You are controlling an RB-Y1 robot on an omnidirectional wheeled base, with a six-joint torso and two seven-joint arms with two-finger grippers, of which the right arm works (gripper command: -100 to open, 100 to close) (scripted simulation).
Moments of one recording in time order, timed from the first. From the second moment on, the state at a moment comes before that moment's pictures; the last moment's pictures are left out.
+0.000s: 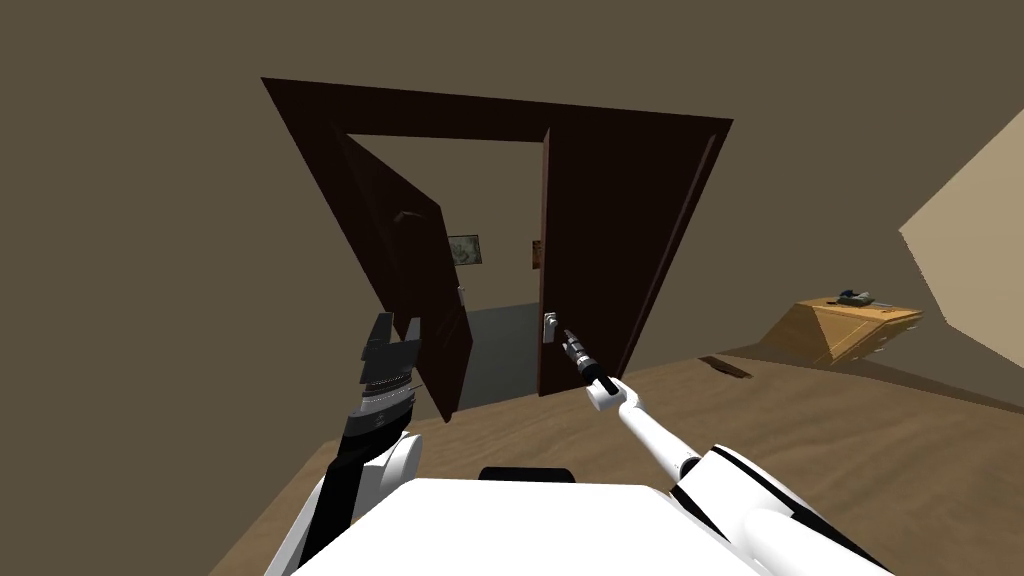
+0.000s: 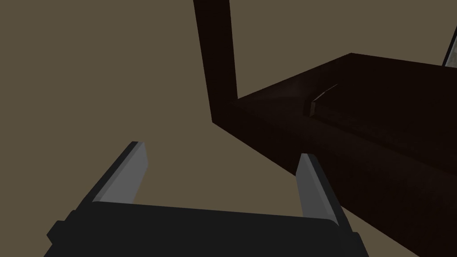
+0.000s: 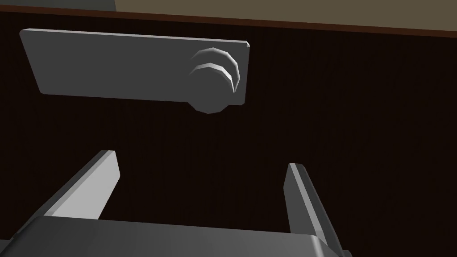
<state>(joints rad) -0.37 -0.40 0.34 -0.77 -0.31 -0.53 -0.25</state>
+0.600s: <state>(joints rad) -0.38 -0.39 0.32 -0.75 -0.30 -0.52 -0.23</state>
